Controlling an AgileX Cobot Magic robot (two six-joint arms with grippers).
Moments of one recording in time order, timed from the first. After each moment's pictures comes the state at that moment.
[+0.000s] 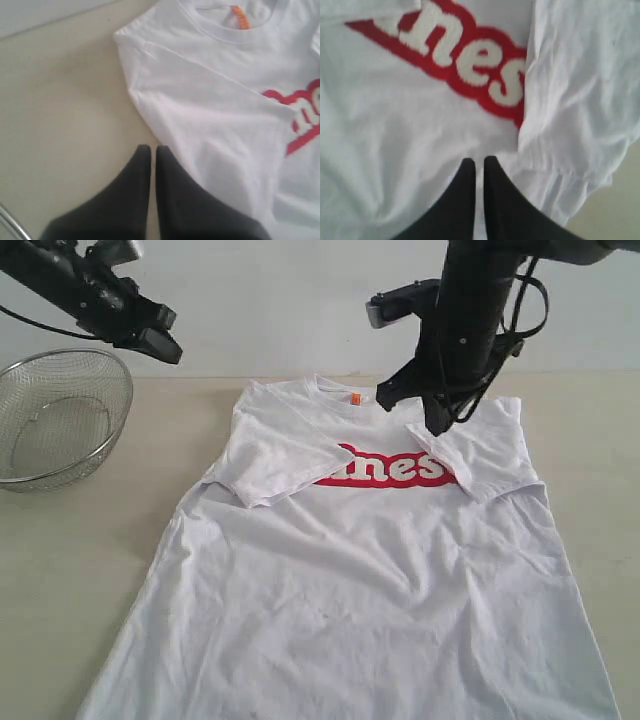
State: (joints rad) left arm 0.01 2.40 -2.24 -0.61 1.15 0.65; right arm 0.22 2.10 -1.85 -0.02 1.21 -0.17
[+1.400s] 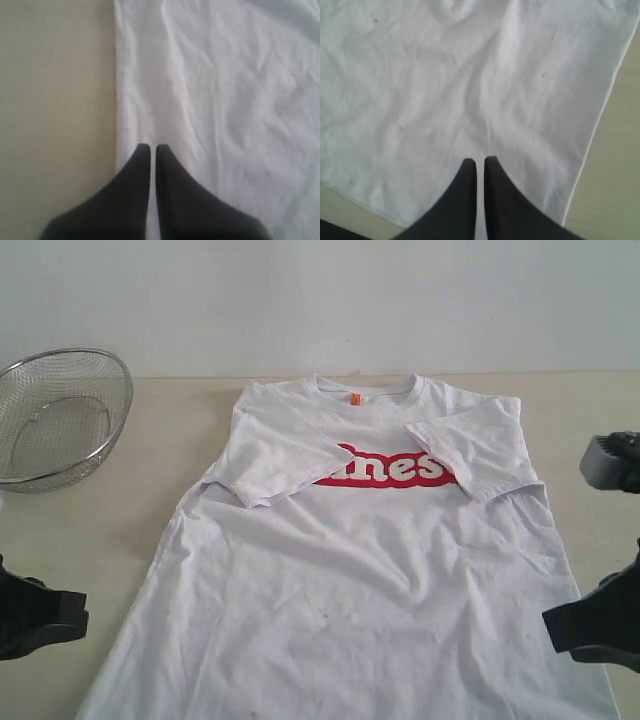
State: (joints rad) left arm -0.10 1.24 -0.36 -0.97 0.42 0.78; right arm 0.22 0.99 -0.56 0.25 0.82 -0.01
